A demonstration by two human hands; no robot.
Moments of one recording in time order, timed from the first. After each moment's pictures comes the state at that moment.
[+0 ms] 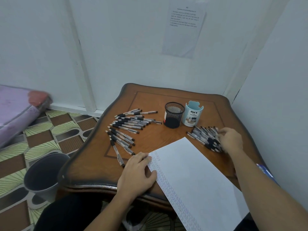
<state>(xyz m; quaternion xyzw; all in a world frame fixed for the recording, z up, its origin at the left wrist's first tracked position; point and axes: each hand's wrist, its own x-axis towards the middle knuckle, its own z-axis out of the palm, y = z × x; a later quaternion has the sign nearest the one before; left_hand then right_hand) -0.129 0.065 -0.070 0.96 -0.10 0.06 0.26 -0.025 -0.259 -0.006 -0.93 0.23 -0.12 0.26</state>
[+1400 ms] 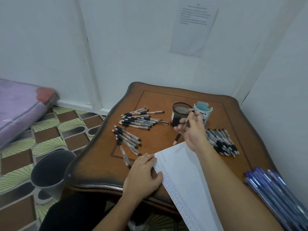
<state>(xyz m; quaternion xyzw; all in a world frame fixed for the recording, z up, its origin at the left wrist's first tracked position) -0.125 0.067 -0.075 0.95 -0.10 0.07 0.28 -0.015 -0.110 0.015 -0.54 0.05 -0.03 0.84</state>
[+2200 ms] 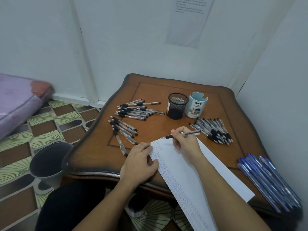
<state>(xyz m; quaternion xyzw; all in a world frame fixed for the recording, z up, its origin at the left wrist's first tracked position) -0.131 0.063 -0.064 0.95 -0.09 0.07 0.30 -0.074 -0.119 -0.031 -0.69 0.04 0.04 0.72</state>
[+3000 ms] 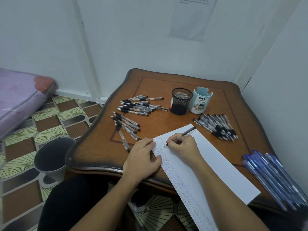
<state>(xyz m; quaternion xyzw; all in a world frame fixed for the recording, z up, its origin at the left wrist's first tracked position) -0.130 0.062 -0.067 0.95 -0.09 0.08 0.28 -0.091 -0.111 -0.048 -0.82 -0.01 0.02 0.57</state>
